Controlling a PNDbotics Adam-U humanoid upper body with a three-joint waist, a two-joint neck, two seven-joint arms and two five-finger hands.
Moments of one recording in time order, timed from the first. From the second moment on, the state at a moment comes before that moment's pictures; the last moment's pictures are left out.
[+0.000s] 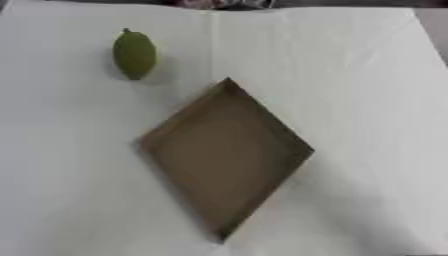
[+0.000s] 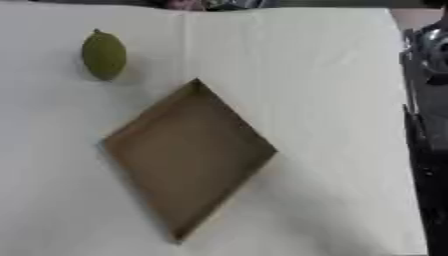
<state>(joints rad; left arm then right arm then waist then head) -0.30 0.86 0.27 -1.73 -0.25 -0.35 0.37 -0.73 -0.51 -0.04 -1.98 0.35 -0.09 -0.41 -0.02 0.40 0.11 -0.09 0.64</state>
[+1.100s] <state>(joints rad) -0.74 0.94 -0.03 -1.19 -0.56 -0.38 0.03 -0.76 -0.53 -0.02 -1.98 0.32 -0.09 -0.35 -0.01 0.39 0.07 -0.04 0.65</state>
